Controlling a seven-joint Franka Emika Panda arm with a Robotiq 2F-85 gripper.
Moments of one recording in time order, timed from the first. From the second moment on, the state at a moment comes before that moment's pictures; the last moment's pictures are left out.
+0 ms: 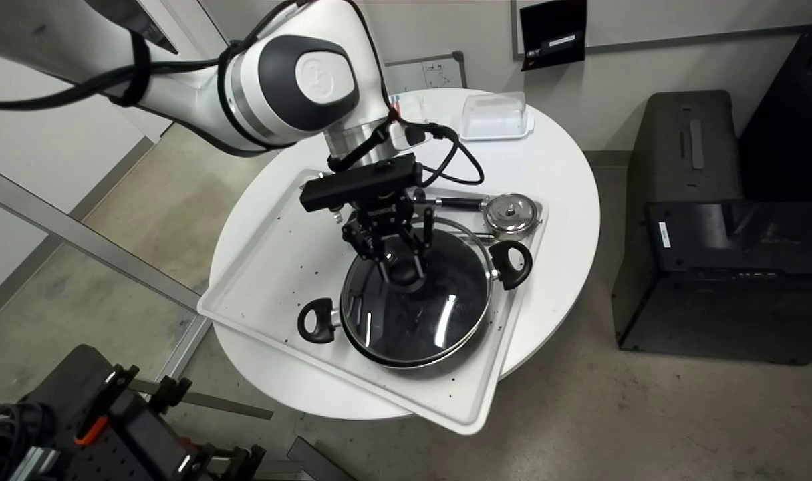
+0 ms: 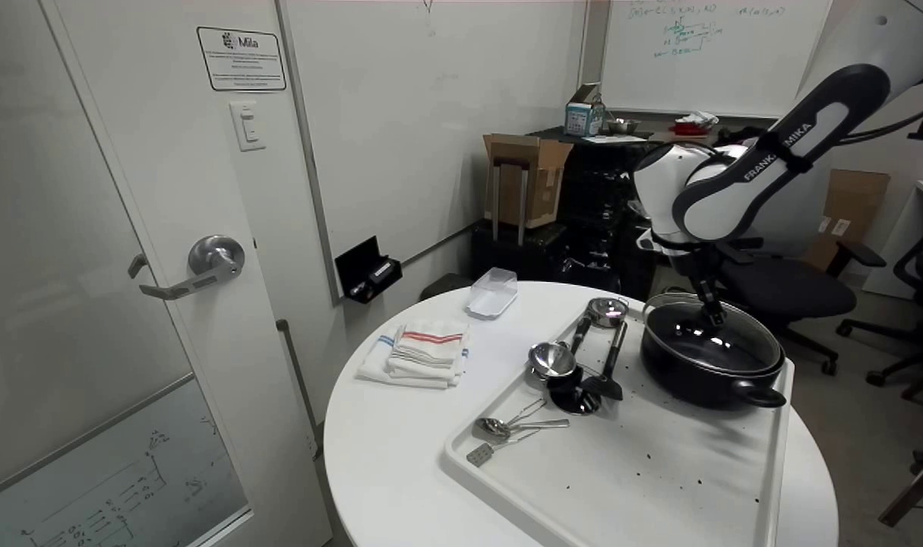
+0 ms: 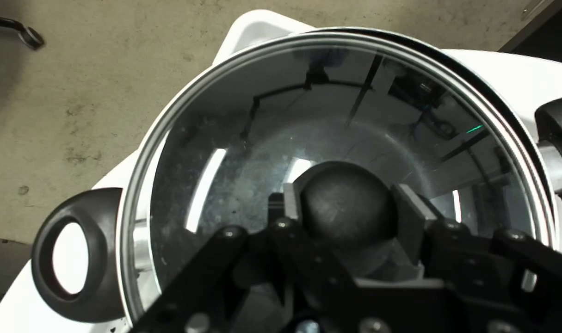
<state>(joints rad) -0.16 0.81 -0.07 -1.71 -0.43 2.12 -0.42</state>
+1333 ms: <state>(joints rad) -0.16 0.81 -0.06 -1.71 -0.42 2.08 -0.47</state>
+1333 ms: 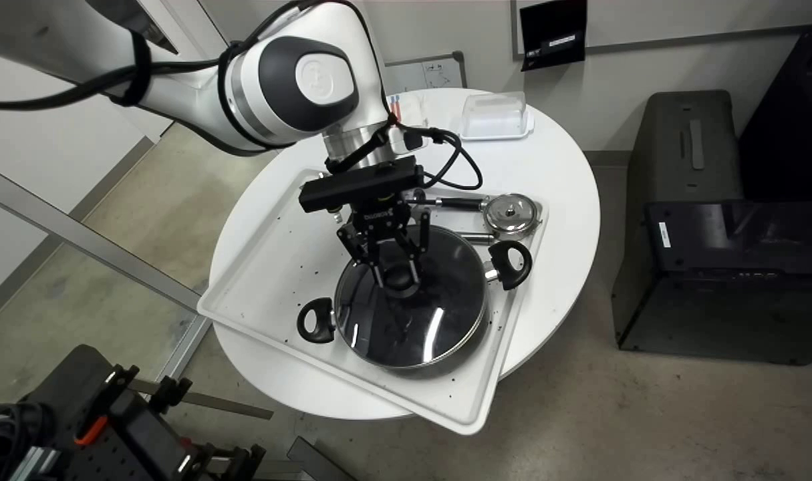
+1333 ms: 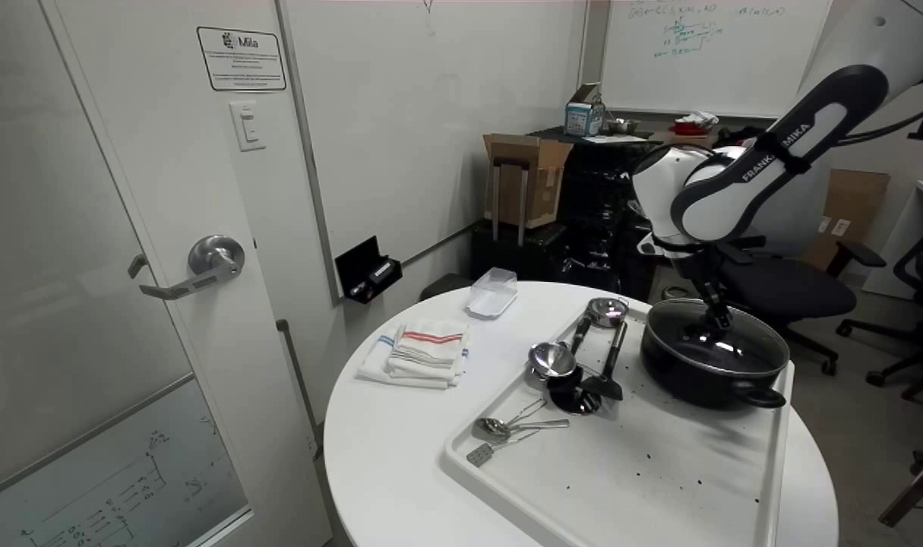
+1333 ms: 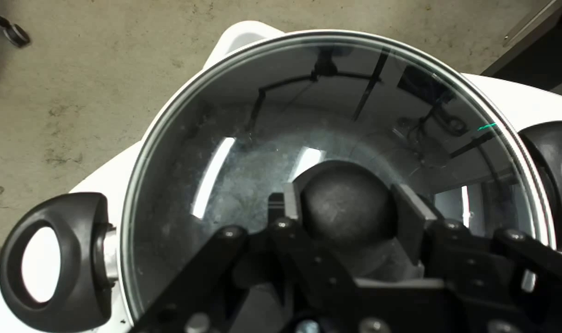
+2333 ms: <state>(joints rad) -0.16 0.80 -0.06 -1.70 -0.42 2.03 -0.47</state>
